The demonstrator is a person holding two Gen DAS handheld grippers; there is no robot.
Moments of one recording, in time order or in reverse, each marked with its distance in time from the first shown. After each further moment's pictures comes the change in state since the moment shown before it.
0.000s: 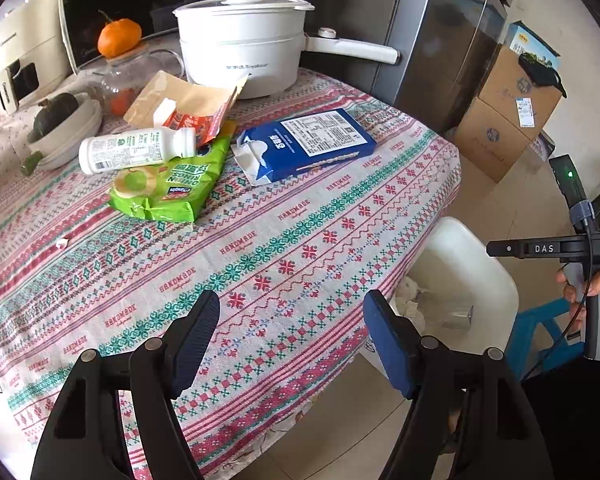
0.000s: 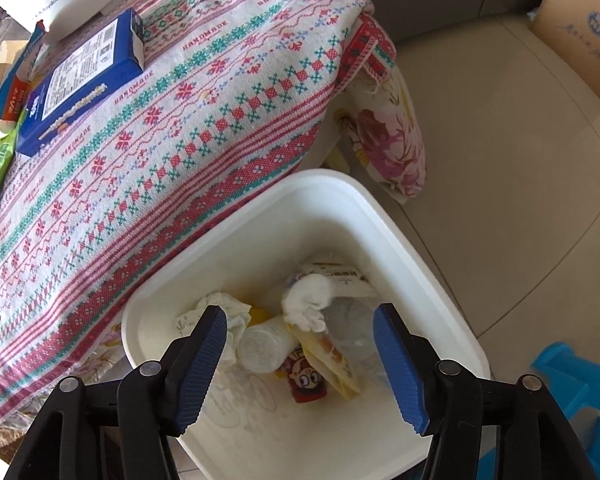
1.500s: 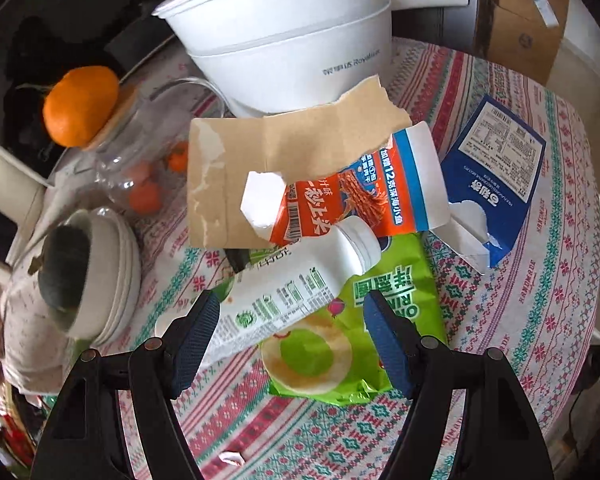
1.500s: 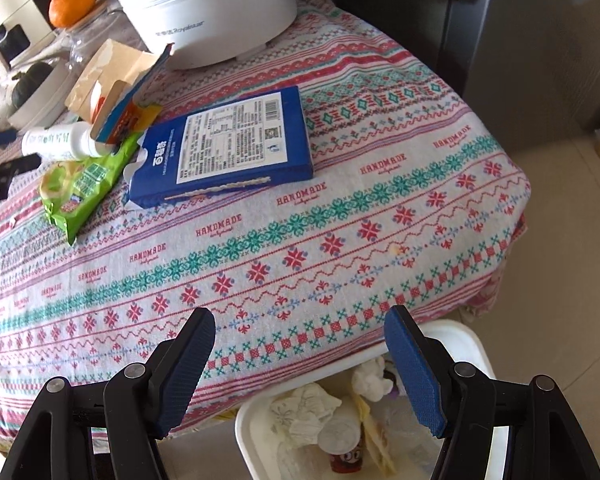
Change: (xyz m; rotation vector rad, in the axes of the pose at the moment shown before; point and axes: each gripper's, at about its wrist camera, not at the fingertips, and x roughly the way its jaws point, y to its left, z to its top) left arm 0.133 0.137 0.169 0.439 0.166 0.191; right arm -0.024 0.110 0.057 -0.260 -0.143 0.067
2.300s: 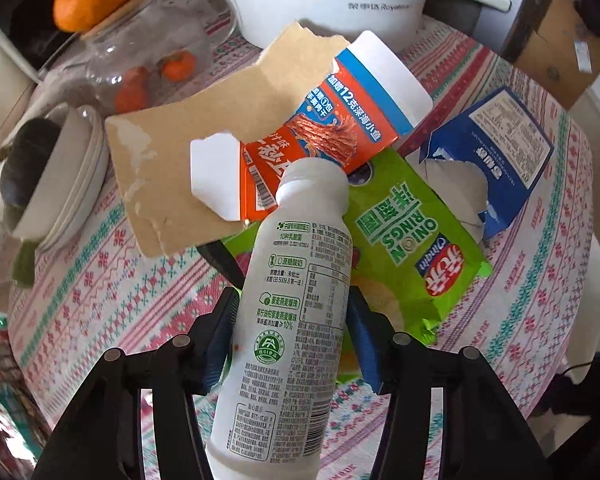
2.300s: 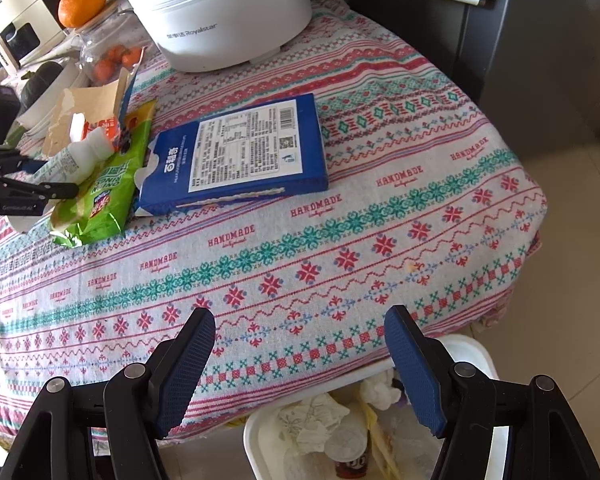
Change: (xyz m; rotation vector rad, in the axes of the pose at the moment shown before) left arm 0.019 0.016 -0.046 -0.287 0.111 -0.118; right arm 0.005 0.004 0.007 0.005 -0.004 0.032
